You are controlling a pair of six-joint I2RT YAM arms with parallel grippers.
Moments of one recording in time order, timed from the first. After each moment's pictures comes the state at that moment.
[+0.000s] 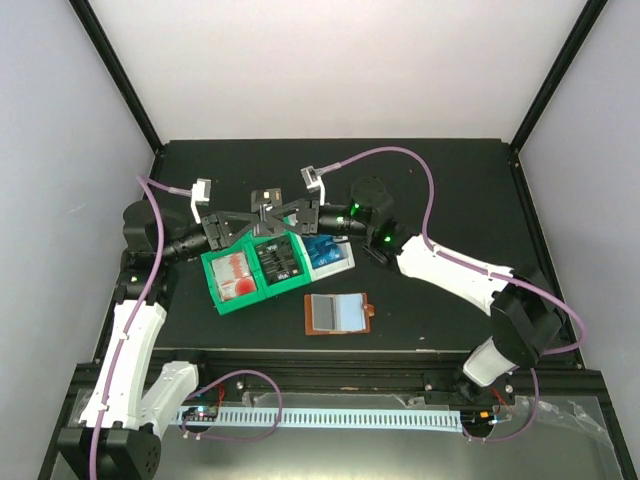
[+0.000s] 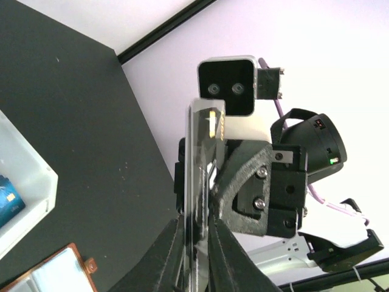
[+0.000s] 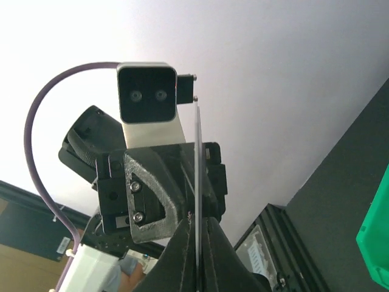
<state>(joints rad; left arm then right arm) 0.00 0.82 0.82 -0.16 1.09 -0.90 0.83 1.57 1.16 0.45 -0.68 1.10</state>
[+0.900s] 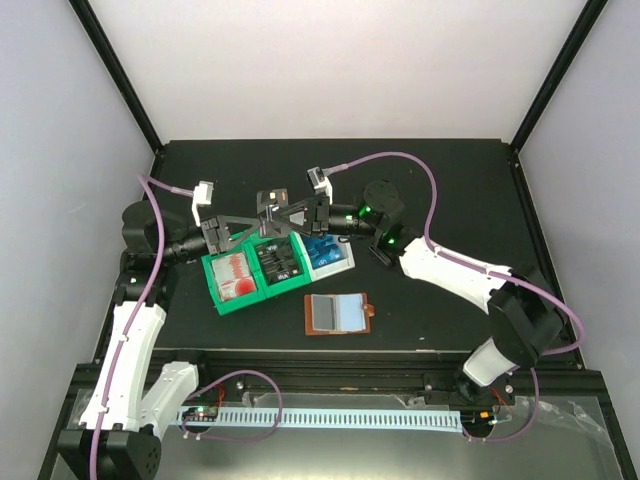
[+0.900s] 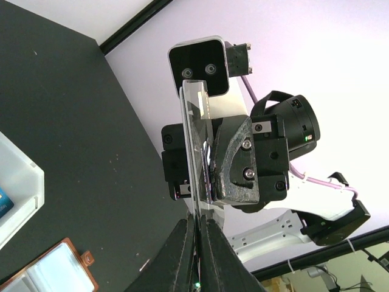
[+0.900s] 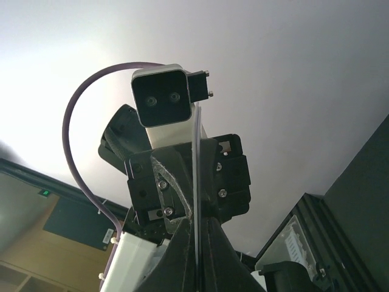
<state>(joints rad) 0.01 0.81 0.82 -0.16 1.15 -0.84 0.78 1.57 1.09 0.67 -0.79 1.30</state>
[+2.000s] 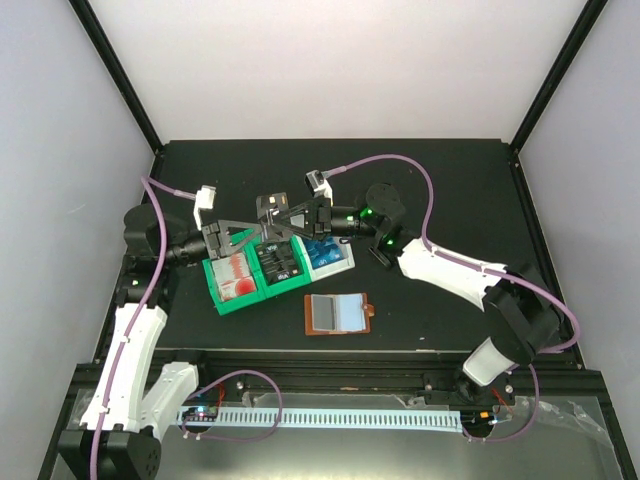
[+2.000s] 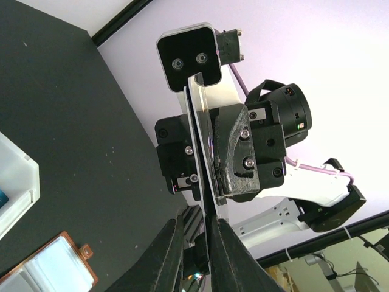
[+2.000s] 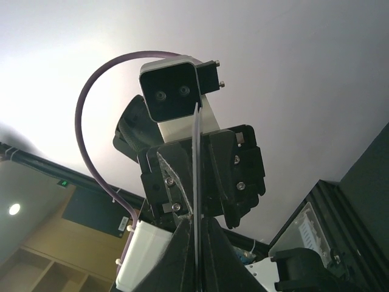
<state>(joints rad) 0.00 0.80 0.79 -0.14 1.19 -0.82 0.78 1.59 1.07 0.76 -0.85 1.39</state>
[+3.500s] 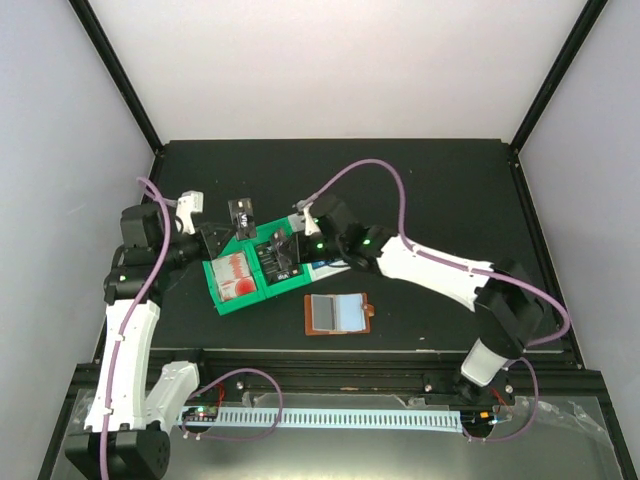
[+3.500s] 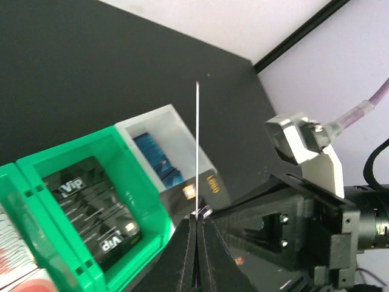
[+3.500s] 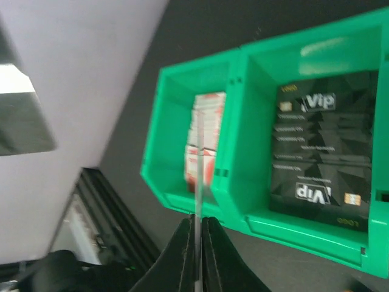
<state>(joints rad) 0.11 0.82 0.90 -0.62 0.79 -0.35 0.90 1.63 1.23 -0.17 -0.30 0.74</state>
